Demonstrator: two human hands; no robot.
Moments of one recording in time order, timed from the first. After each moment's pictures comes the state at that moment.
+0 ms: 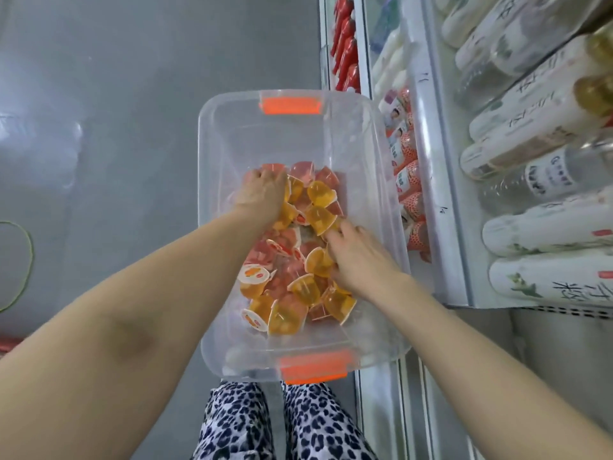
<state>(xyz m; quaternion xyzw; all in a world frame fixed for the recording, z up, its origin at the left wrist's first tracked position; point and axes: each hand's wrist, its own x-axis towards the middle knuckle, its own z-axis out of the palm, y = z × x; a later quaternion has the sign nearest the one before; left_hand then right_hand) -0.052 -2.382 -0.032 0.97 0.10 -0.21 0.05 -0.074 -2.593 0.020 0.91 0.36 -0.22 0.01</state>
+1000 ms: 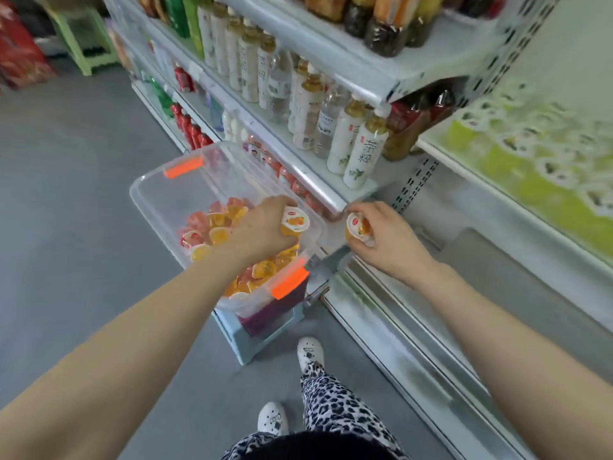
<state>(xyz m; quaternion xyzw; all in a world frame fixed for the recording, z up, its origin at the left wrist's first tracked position) -0.206 -2.480 0.149 0.94 -0.22 -0.10 0.24 -0.285 -2.713 0.164 0.98 0.04 0.03 -0.19</state>
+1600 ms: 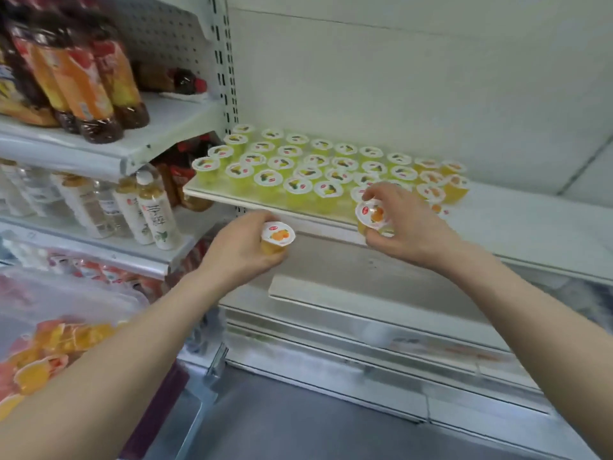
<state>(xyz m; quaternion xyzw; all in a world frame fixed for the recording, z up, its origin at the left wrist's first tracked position) -0.348 -2.715 0.256 0.82 -0.49 -0.03 0.29 -0.557 -2.901 0.307 0.96 -0.19 0.19 -0.10</state>
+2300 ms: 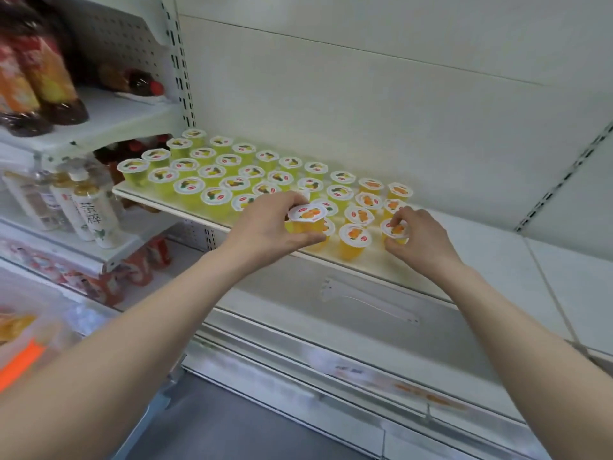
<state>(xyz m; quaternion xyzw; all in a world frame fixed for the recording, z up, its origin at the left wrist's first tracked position) -0.472 -2.876 0.302 0.80 -0.50 0.01 0.33 -0.659 -3.096 0.280 0.91 -0.35 0.16 -0.14</state>
